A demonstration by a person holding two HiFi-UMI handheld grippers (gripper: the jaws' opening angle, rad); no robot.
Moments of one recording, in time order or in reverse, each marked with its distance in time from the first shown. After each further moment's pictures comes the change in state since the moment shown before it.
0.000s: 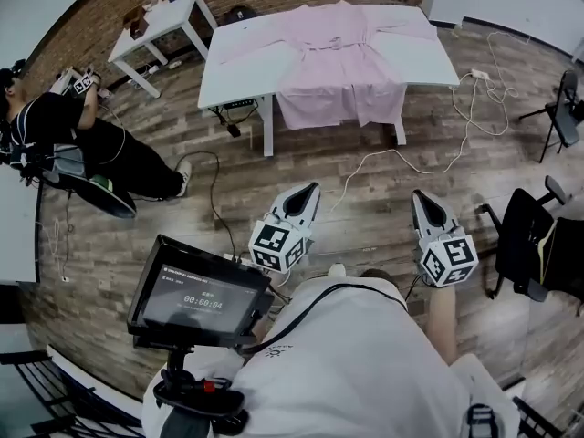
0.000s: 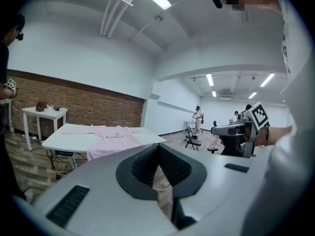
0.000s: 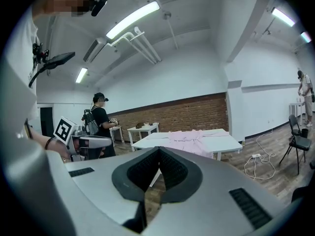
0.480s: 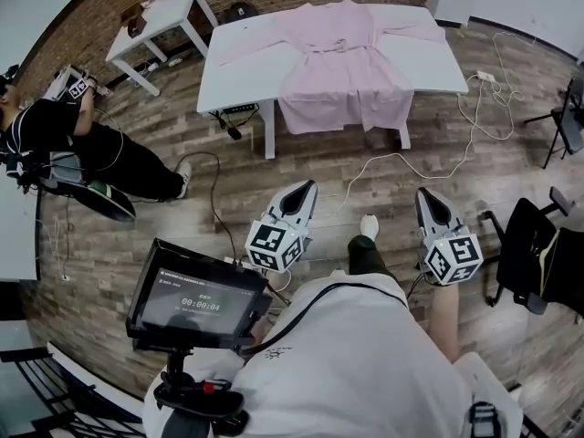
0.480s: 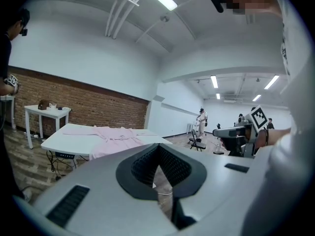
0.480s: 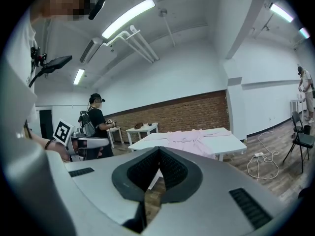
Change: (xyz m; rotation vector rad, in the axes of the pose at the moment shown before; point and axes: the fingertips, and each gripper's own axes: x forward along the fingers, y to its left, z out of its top) left arm 0.034 0.048 0.009 -0.028 -0.026 0.031; right arm 0.054 -0.032 0.008 0.023 0.003 0.007
